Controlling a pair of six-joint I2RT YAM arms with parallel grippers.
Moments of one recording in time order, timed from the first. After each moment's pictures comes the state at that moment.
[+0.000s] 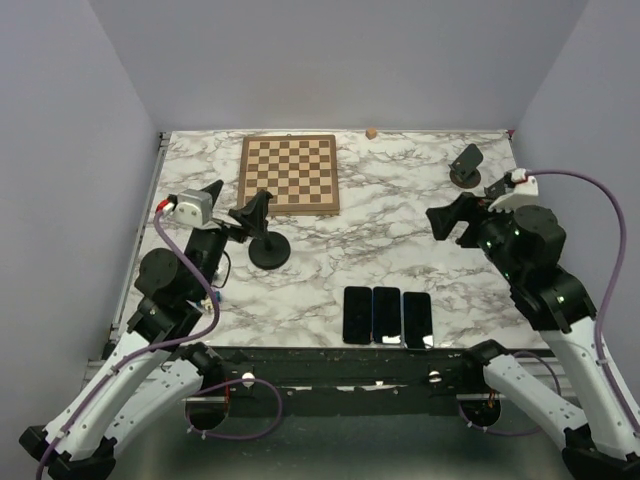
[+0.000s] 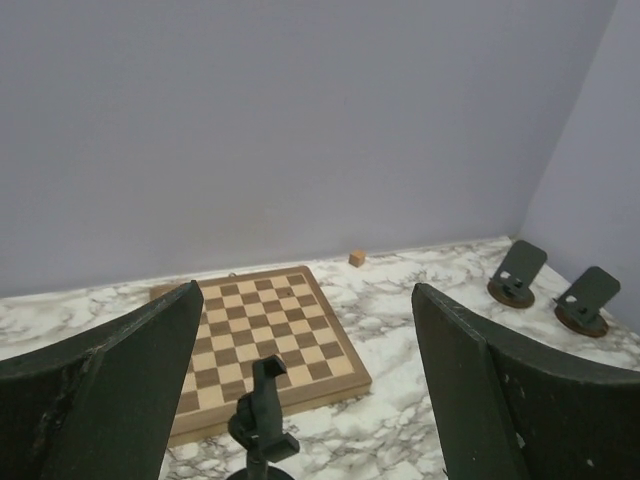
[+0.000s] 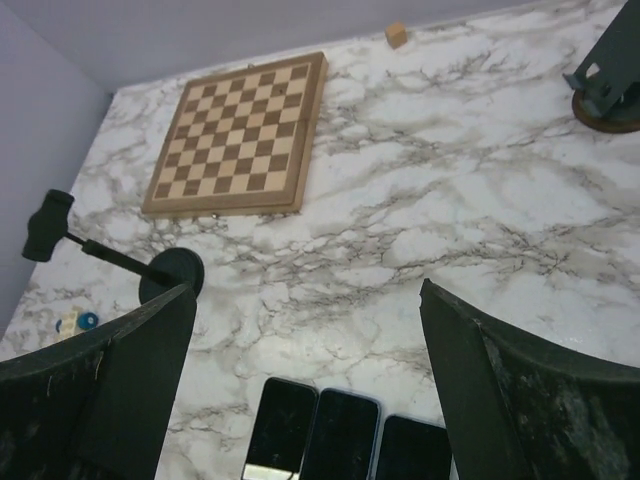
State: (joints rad) left arm -0.63 0.61 0.78 0.13 -0.27 -0.04; right arm 0.40 0.74 1.02 -0.54 0.11 0.40
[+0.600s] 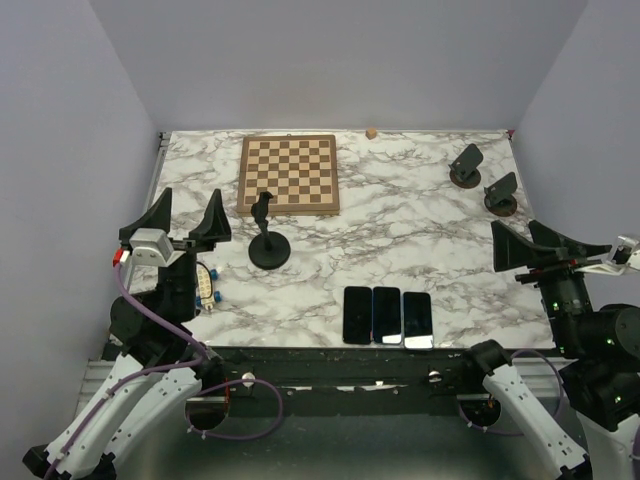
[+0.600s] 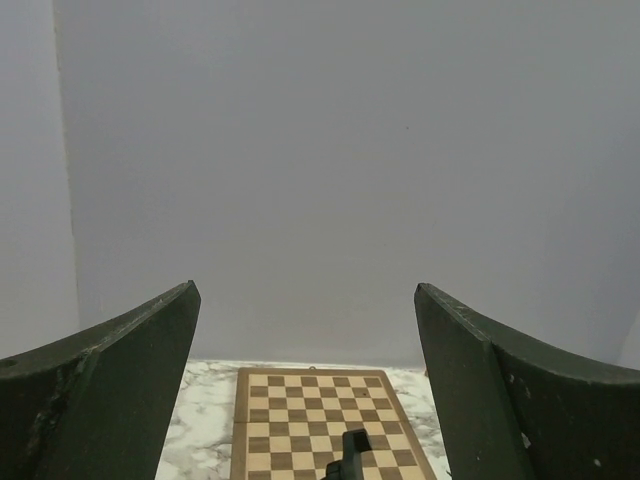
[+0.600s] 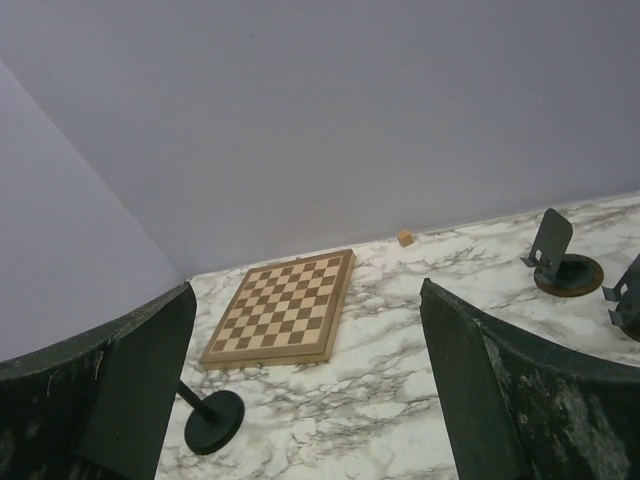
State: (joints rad) left arm -0.63 0.39 0.61 0.44 -0.46 0.17; right arm 0.40 0.29 1.00 -0.43 0.23 0.35
